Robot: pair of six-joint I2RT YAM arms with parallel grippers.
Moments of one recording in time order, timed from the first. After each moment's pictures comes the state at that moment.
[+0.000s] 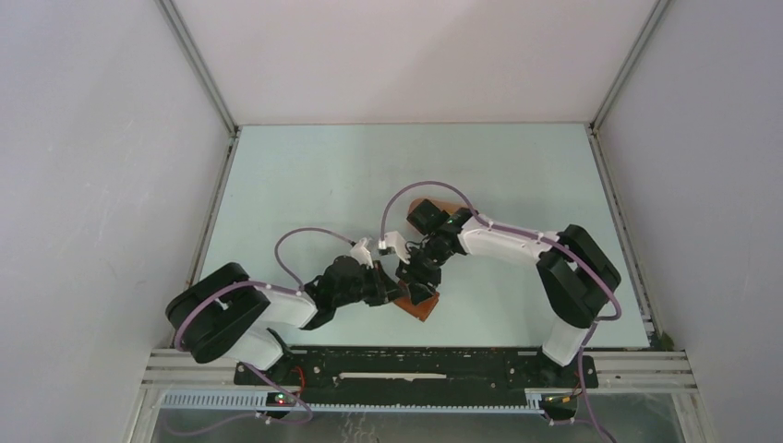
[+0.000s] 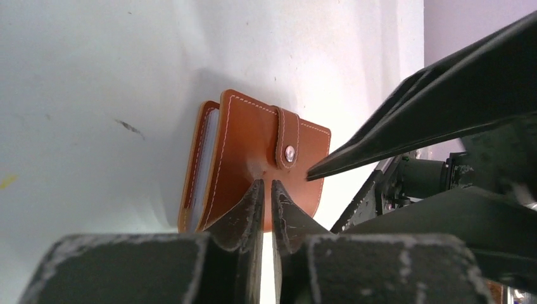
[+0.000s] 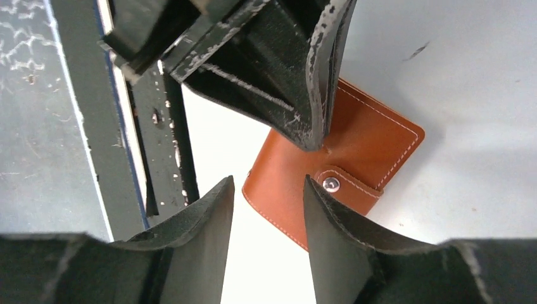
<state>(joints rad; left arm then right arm) -0.81 1.46 0.25 0.73 0.21 -0.96 0.80 1.76 1.16 -0.67 -0.64 -0.44</state>
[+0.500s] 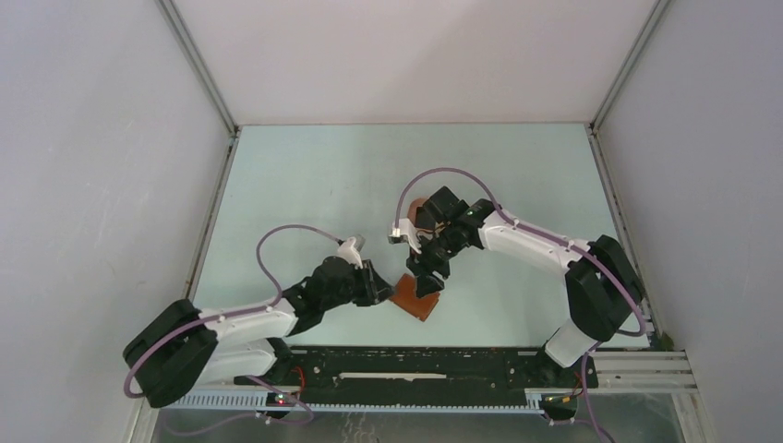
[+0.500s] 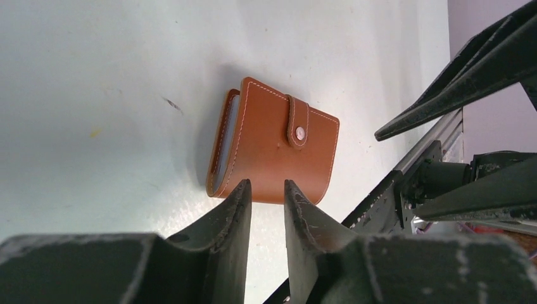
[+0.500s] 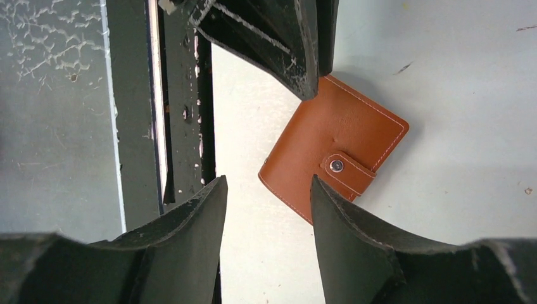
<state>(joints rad) -0.81 1.15 0.24 0.38 0.11 -0.88 0.73 1.62 1.16 -0.73 -0.75 -0.52</state>
